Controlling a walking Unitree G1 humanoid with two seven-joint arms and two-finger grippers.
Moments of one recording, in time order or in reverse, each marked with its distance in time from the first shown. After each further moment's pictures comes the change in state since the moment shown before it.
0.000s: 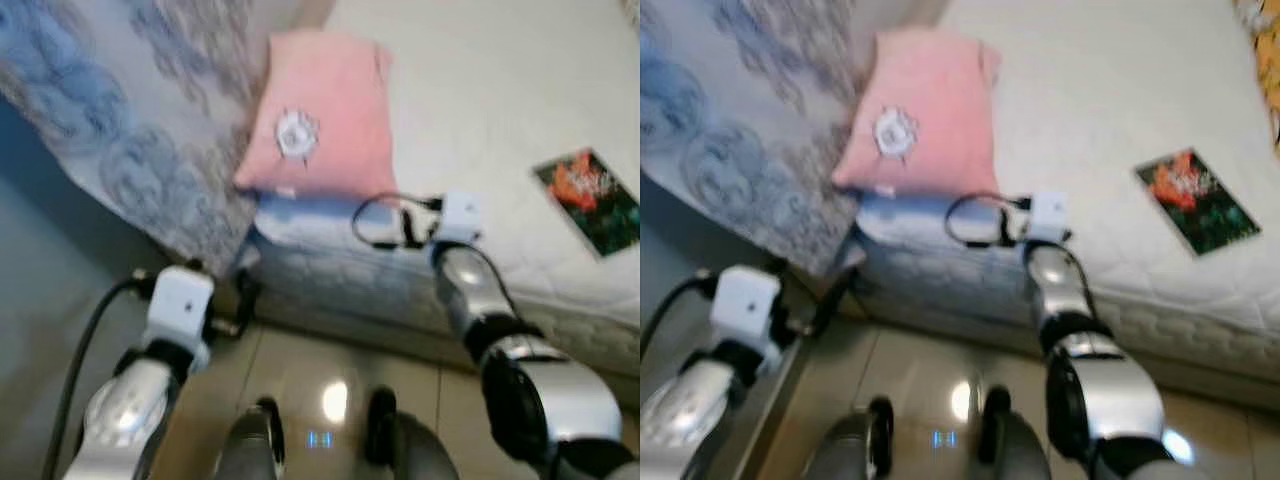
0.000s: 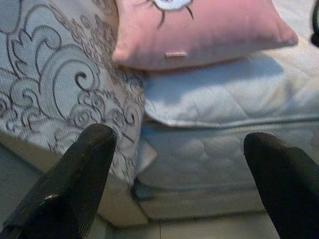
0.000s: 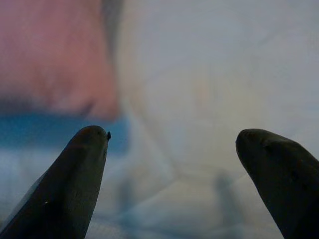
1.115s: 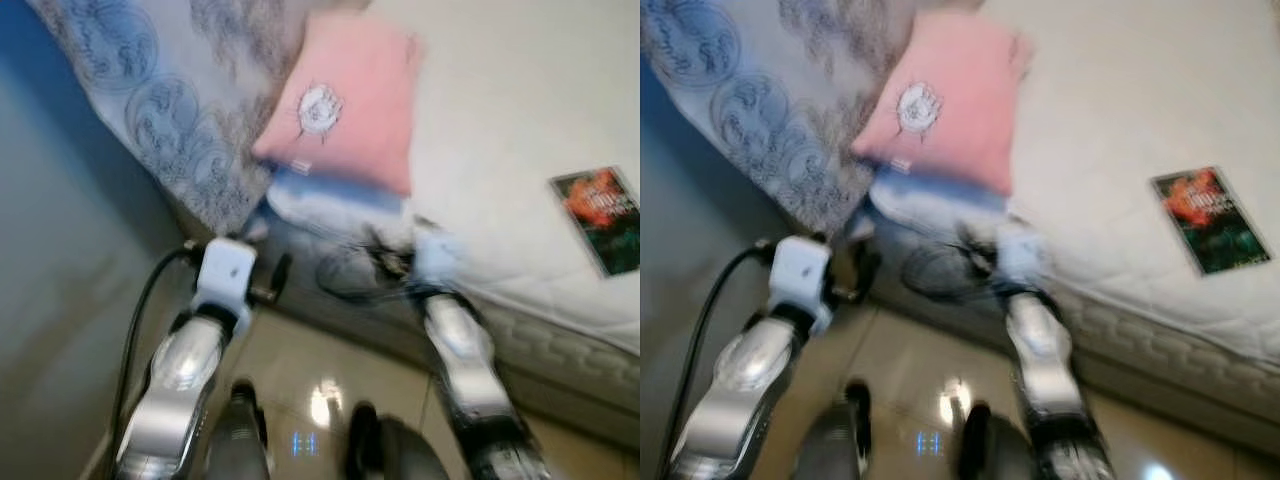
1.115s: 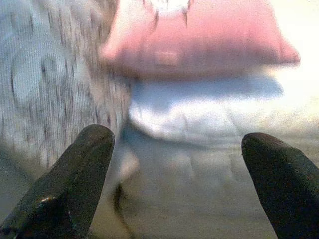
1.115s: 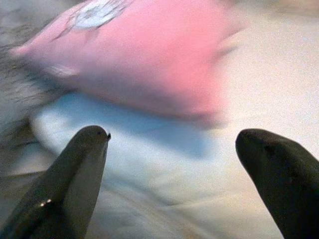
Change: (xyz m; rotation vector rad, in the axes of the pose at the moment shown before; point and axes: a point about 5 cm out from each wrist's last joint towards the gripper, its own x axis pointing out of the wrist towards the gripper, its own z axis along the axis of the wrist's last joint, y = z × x) left arm 0.066 -0.020 -0.002 -0.021 -0.057 -0.009; right arm -0.077 0.010 -0.028 -0.150 -0.327 0.110
